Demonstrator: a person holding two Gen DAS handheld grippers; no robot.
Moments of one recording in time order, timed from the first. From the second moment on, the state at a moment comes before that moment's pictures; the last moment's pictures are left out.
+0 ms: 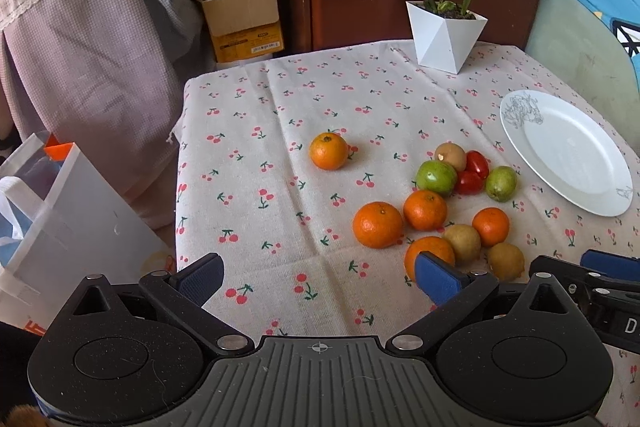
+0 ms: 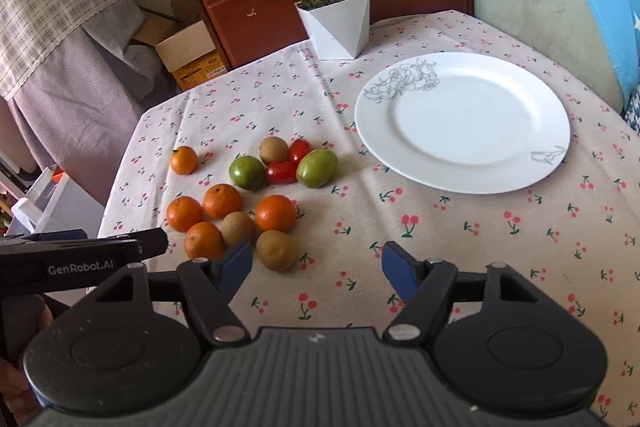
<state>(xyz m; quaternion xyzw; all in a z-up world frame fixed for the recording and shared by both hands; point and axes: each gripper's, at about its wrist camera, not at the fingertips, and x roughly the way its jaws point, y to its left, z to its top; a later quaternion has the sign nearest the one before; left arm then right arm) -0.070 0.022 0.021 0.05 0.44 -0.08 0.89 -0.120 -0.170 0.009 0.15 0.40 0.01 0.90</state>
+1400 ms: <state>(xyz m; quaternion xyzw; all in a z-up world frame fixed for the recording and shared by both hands) -0.079 -0.008 -0.007 0.06 0.39 -0.20 0.90 -0.101 -0.170 -0.012 0.18 0.40 0.05 0.90</state>
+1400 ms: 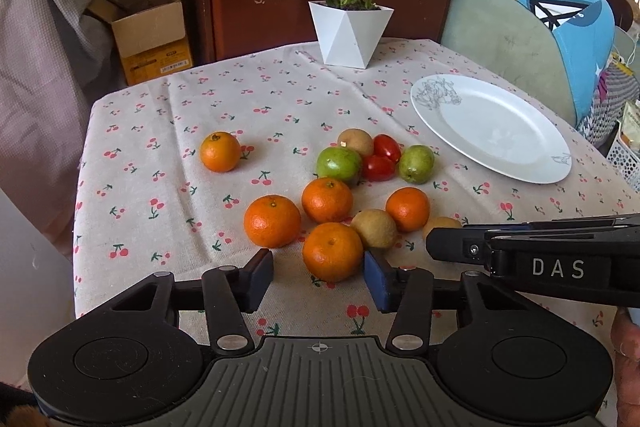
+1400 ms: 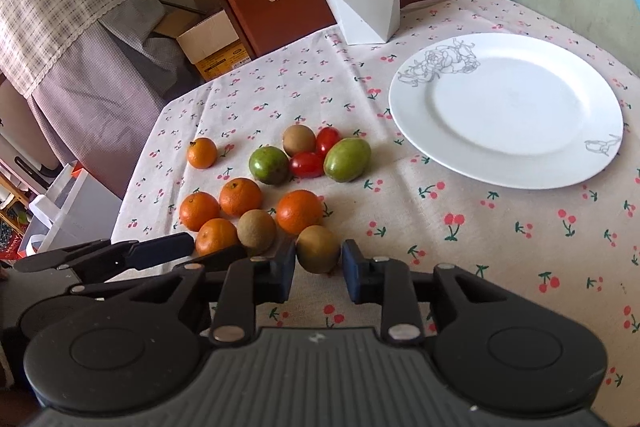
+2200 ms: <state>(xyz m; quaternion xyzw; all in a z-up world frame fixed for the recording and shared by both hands) -0.068 -0.042 0.026 0.02 0.36 -0.26 0.89 -0.101 -0.219 0.031 0.20 0.35 0.00 0.92</state>
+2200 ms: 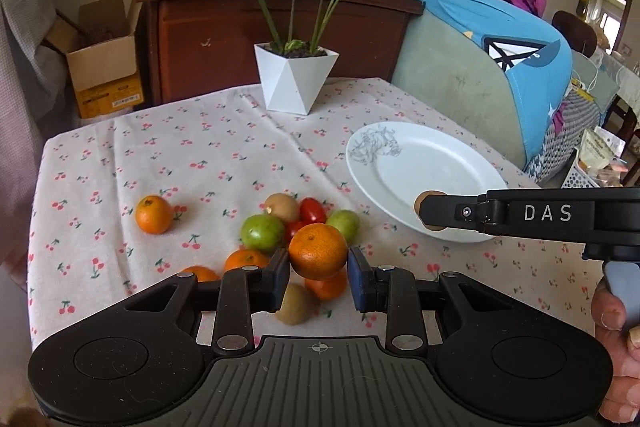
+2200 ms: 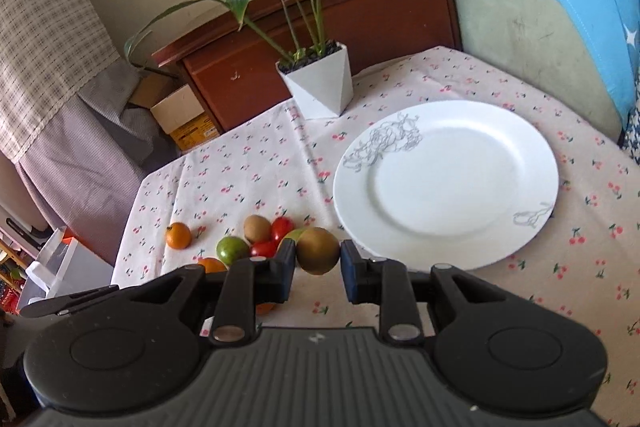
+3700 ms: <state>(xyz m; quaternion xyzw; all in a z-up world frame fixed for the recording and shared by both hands) -0.020 -0.134 -0.010 0.02 0.36 -0.30 0.88 -0.066 -0.348 -0.015 0.28 0.34 -0.24 0.87</state>
